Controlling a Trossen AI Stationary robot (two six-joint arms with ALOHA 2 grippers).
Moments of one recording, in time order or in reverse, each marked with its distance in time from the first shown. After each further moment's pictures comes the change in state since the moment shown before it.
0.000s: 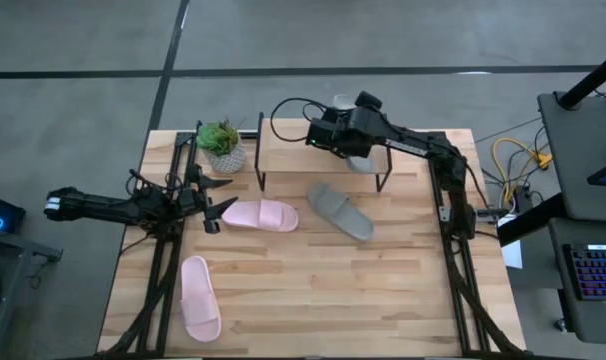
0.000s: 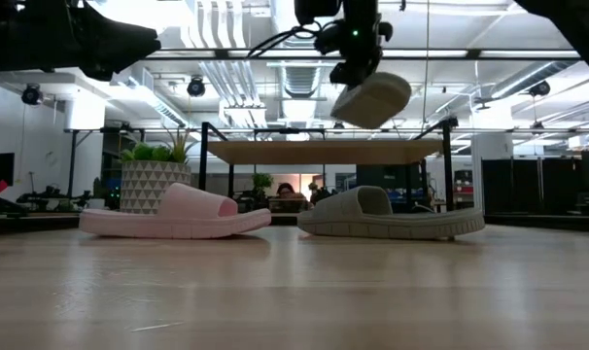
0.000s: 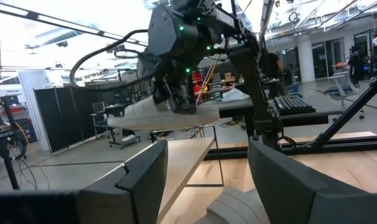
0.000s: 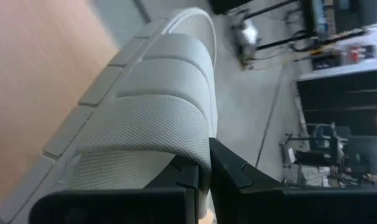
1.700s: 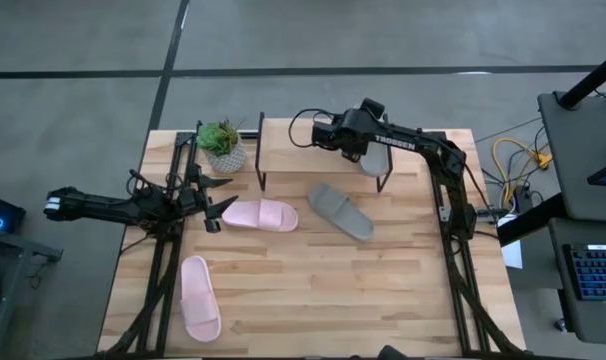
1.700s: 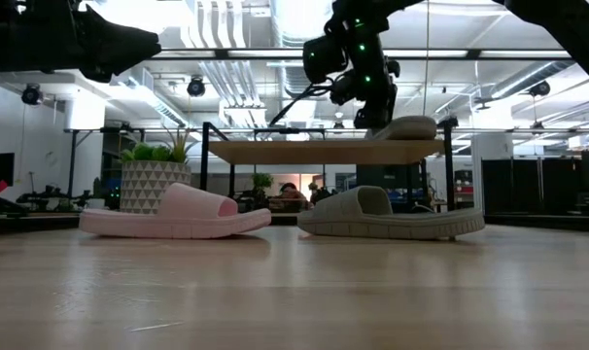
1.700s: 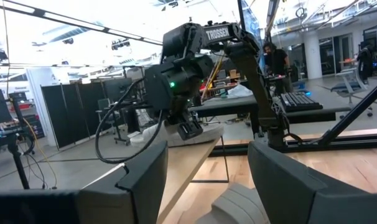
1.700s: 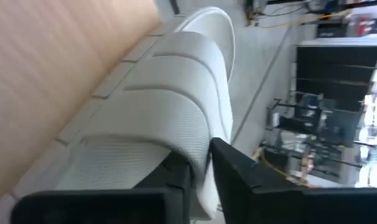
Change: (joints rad) left arm 0.000 0.000 -0.001 -0.009 -0.026 0.002; right arm -0.102 0.016 -0.222 0.006 -0.049 0.006
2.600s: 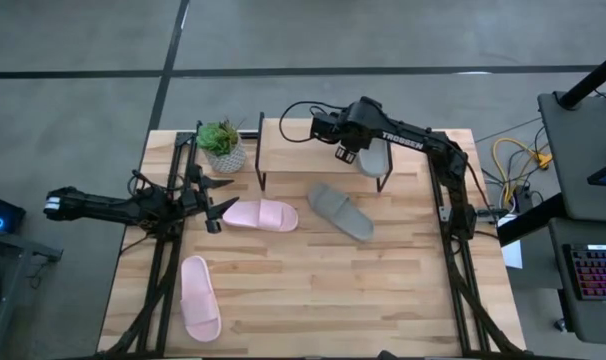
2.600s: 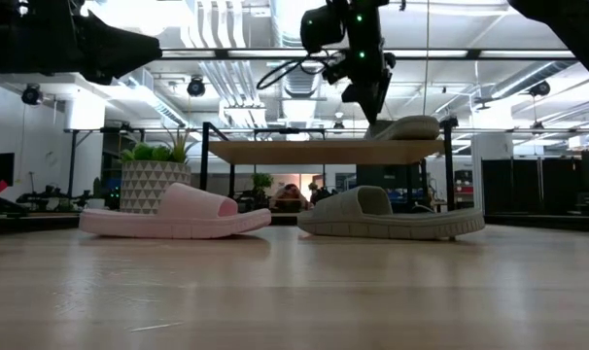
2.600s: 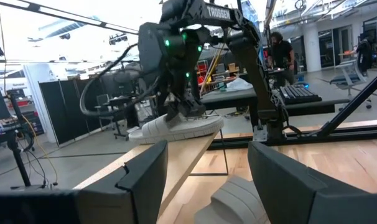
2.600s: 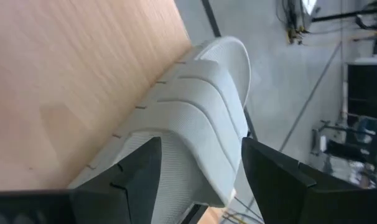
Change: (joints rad) left arm 0.000 0.007 0.000 -0.024 0.000 0.000; right arm 0.023 -0.021 0.139 -0.005 -0.164 -0.083
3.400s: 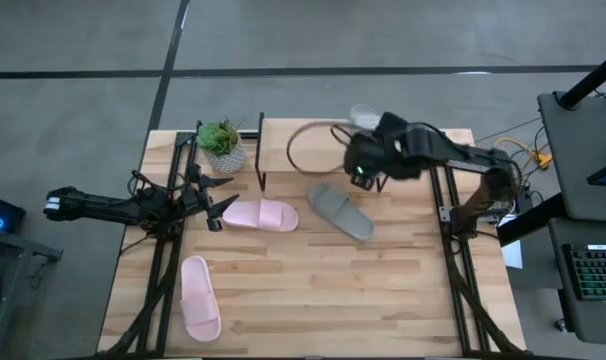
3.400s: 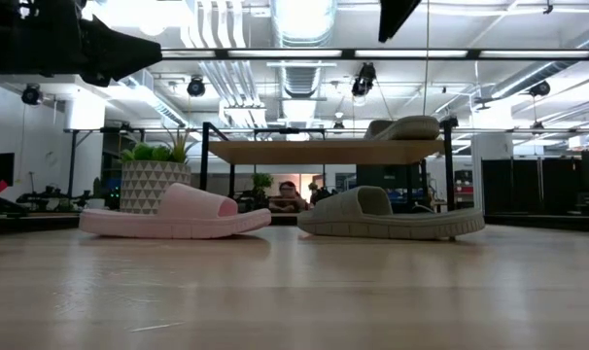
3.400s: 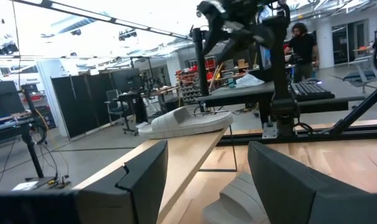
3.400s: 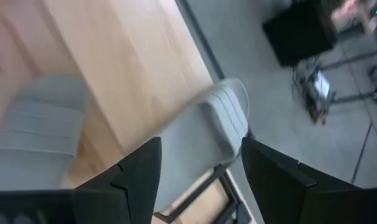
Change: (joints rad) left arm 0.000 0.000 0.000 -0.005 -0.045 0.000; right arm 0.362 -0.382 -0.150 0.054 0.029 0.112
